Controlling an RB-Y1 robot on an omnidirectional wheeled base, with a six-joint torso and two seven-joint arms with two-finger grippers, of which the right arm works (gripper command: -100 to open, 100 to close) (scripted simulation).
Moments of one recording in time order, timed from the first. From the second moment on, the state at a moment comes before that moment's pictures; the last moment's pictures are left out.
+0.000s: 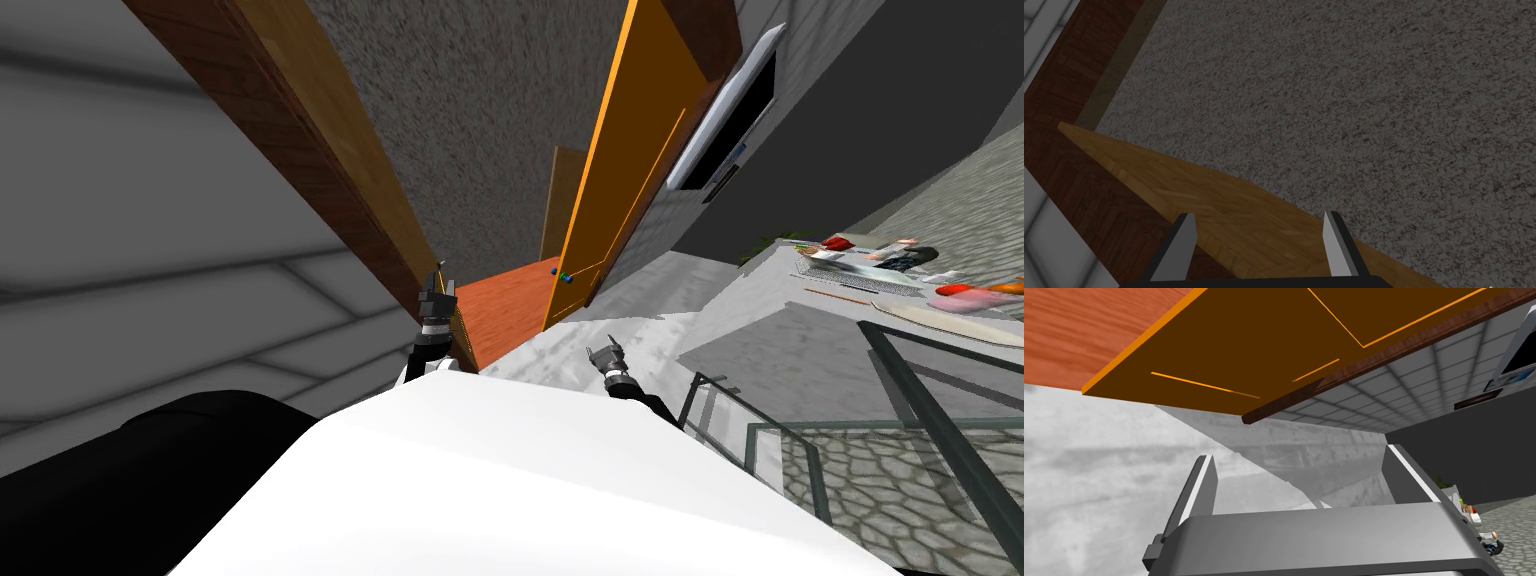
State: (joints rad) arm 0.55 -0.12 -0.07 -1.87 -1.12 0.14 0.42
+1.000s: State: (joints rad) arm 0.56 -0.11 -0.11 -1.77 -1.37 0.30 0.54
